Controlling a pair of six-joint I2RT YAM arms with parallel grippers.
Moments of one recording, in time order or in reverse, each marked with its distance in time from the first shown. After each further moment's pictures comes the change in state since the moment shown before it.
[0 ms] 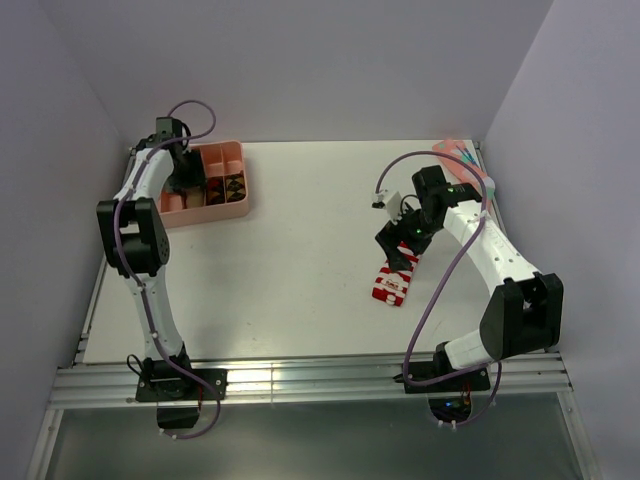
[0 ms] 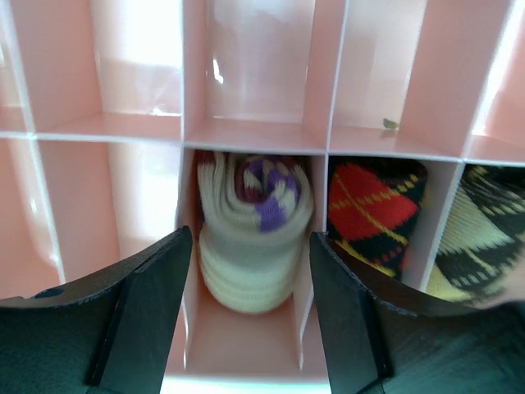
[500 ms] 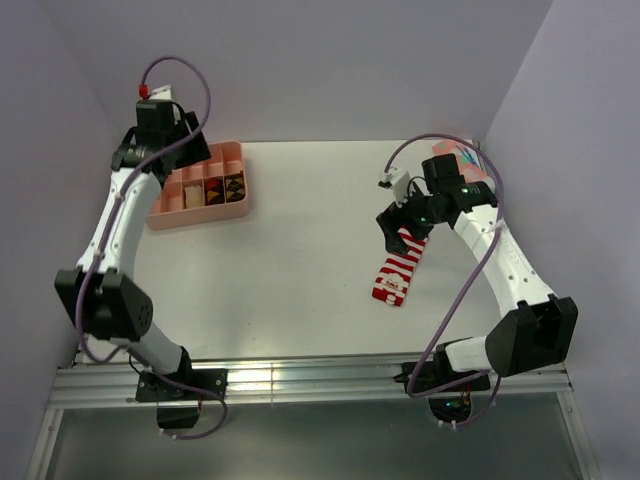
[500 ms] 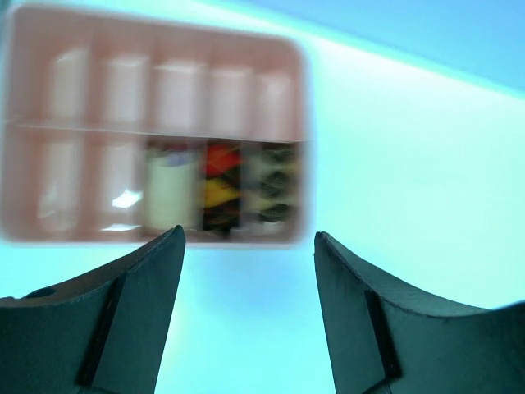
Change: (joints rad) left arm -0.092 -0.513 -0.201 0.099 -0.047 -0.130; right arm 0.000 -0.079 0.062 0.060 -0.008 0.090
